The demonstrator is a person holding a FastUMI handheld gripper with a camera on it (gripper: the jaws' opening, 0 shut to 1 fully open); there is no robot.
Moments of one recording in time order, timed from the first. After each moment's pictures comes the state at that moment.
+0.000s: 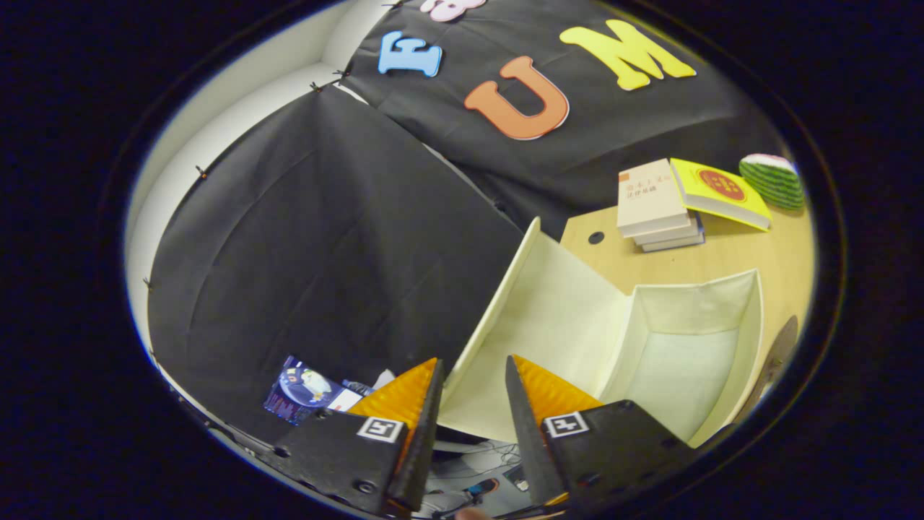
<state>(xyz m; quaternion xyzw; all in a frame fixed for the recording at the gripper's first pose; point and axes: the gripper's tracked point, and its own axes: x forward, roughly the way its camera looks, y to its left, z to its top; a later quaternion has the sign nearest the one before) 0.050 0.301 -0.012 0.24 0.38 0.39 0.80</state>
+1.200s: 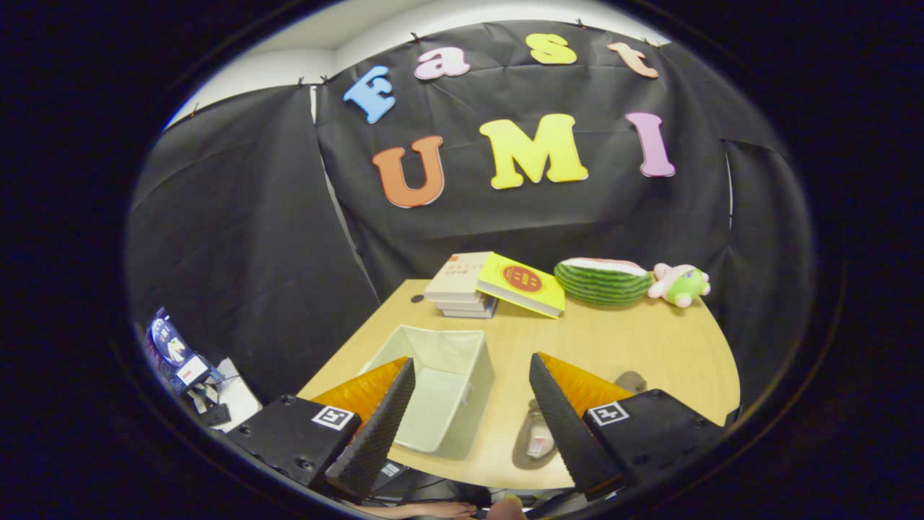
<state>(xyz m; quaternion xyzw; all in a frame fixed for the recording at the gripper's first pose) 0.031 -0.004 -0.037 0.07 0.31 0.15 0.94</state>
